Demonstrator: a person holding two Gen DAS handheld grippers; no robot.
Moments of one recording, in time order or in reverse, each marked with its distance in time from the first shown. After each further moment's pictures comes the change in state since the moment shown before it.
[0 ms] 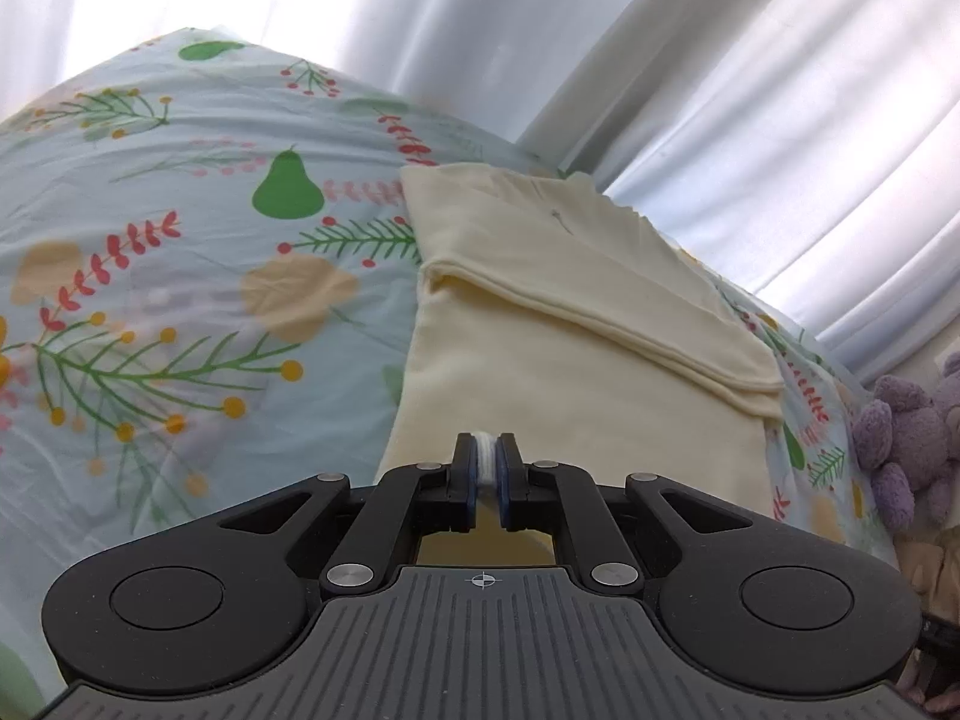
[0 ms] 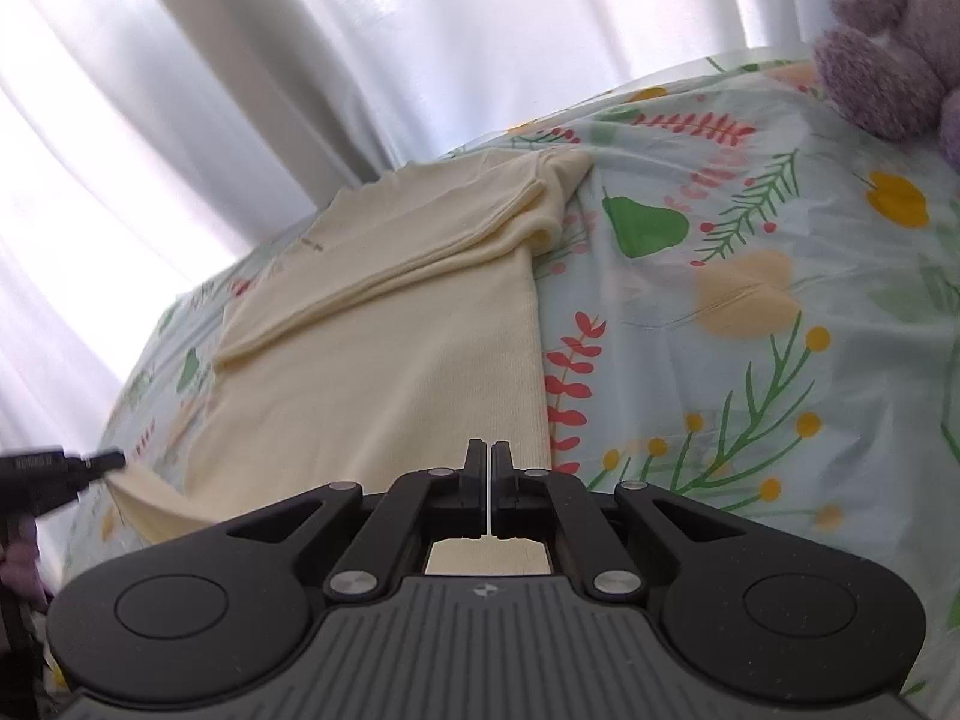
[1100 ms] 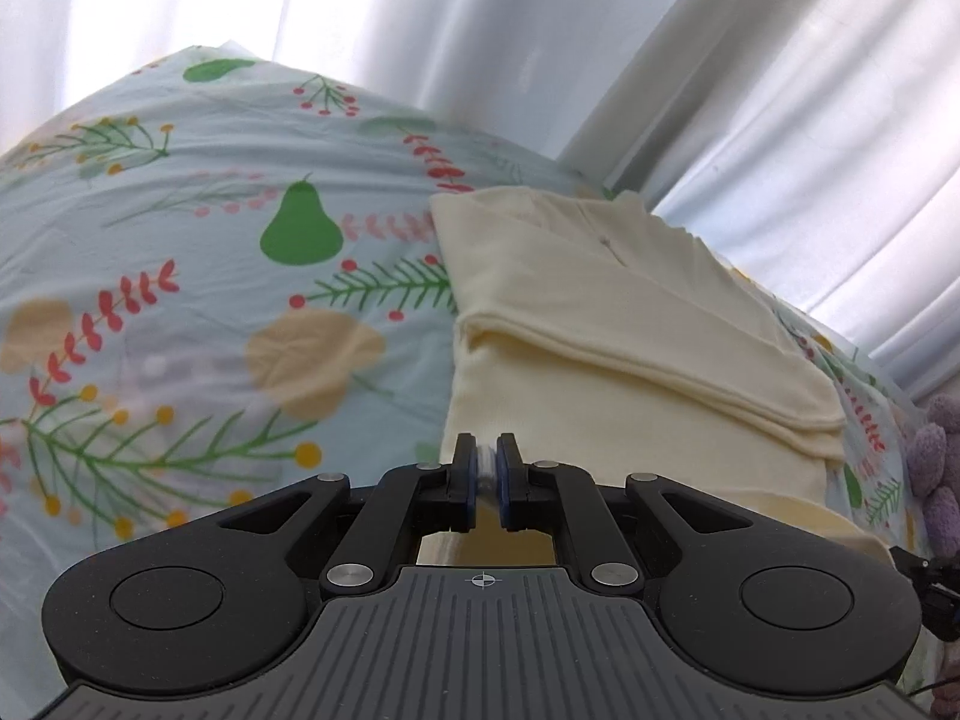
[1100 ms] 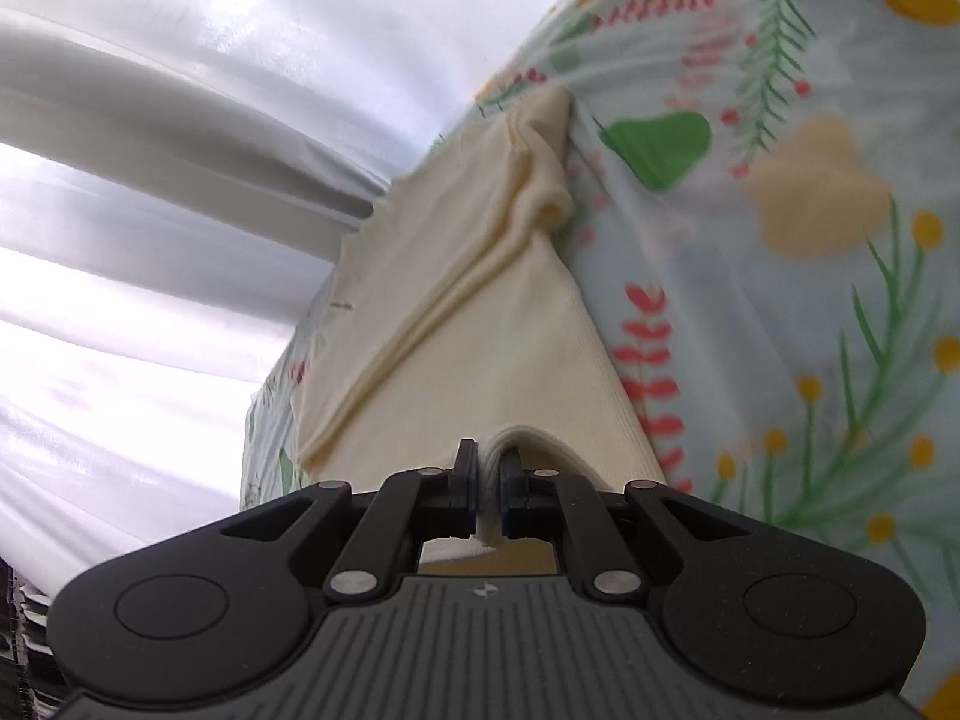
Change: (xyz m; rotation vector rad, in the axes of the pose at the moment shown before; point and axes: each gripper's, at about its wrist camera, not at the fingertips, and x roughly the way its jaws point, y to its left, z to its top) left arm 0.046 0.008 0.038 0.000 -0.025 0.095; right arm 0.058 -0.036 0.046 0.466 0.045 0.232
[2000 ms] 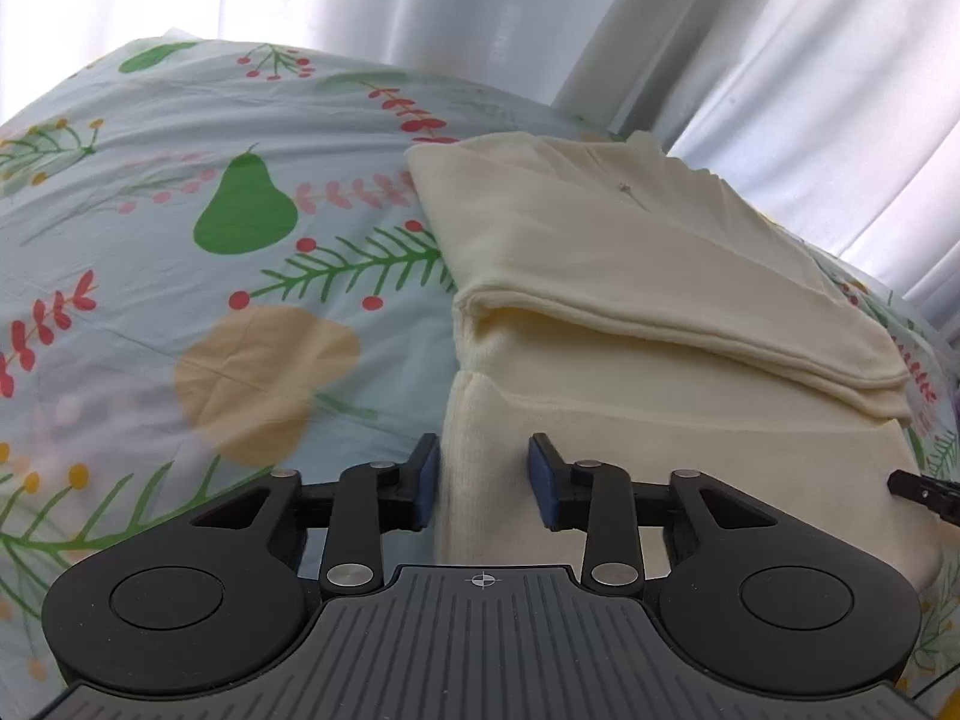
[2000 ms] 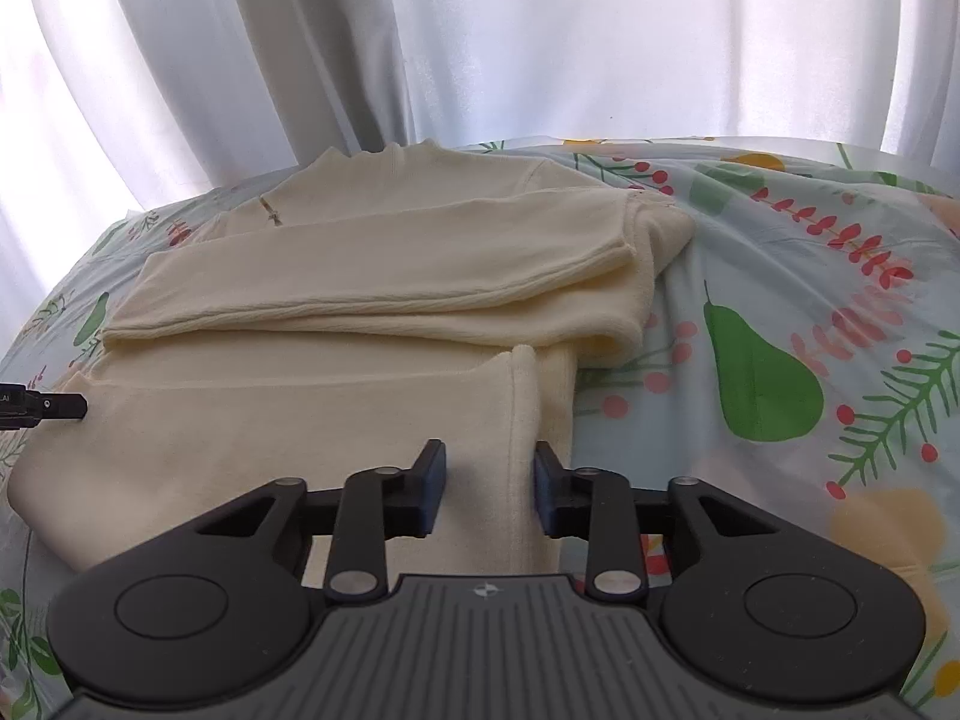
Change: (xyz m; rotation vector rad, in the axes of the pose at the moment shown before) left arm 0.072 0.000 -0.006 0.132 0.048 0.010; right arm 0.085 0.044 0.009 -0.717 -0.032 -0.320
